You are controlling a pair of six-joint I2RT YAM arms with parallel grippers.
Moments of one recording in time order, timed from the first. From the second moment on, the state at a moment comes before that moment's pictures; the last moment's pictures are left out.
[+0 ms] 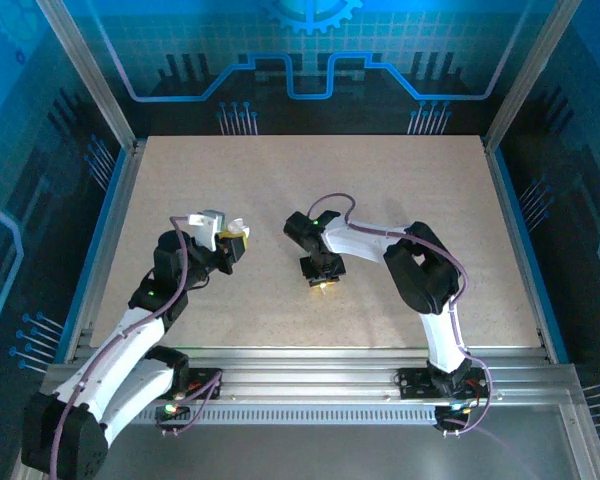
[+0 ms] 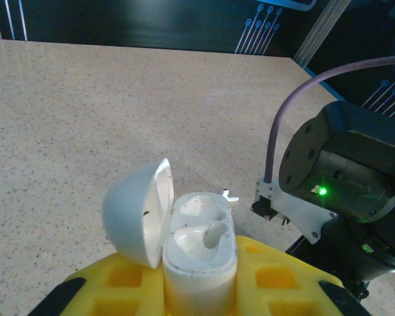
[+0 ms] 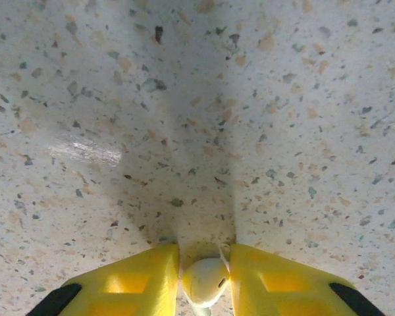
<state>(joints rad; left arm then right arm) -0.25 0.82 0.47 0.02 0.30 -0.24 0.79 2.05 1.46 -0.98 0.00 0.61</state>
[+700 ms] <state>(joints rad) -0.25 0.85 0.47 0.03 0.30 -0.25 0.79 1.91 1.29 -0.87 0.00 0.71</state>
